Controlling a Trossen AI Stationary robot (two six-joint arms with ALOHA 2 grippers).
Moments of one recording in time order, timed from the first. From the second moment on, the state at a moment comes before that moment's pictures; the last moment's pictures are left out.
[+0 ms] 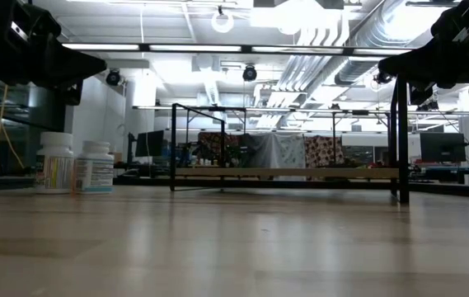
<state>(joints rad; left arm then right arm) 0.18 0.01 0.01 0.02 -0.04 -0.15 0.12 0.09 0.01 0.16 0.29 0.13</state>
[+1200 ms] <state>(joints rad) 0.18 0.01 0.01 0.07 -0.09 -0.15 0.12 0.09 0.01 0.16 0.29 0.13</state>
